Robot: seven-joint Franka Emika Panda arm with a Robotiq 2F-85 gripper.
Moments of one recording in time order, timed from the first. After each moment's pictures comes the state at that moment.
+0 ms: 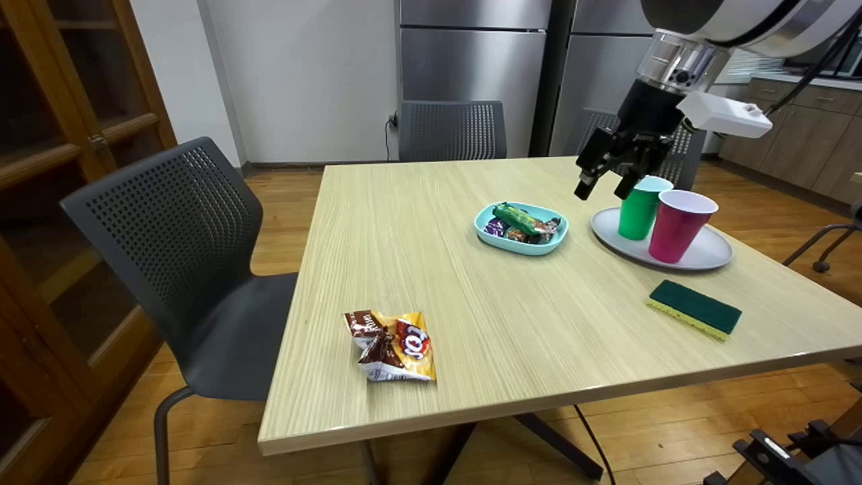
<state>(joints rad) -0.18 0.15 0.15 -2.44 0.38 2.75 -0.50</state>
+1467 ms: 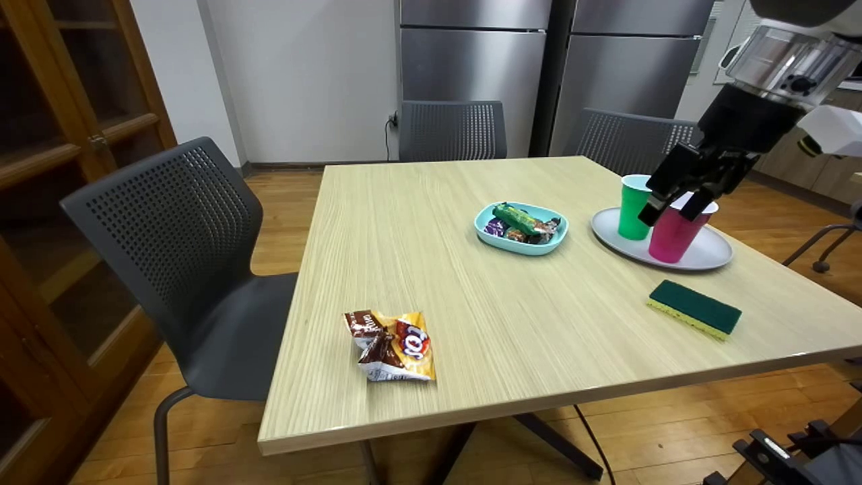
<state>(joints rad) -0.14 -0.11 0.11 -2.77 0.52 2.83 -0.65</state>
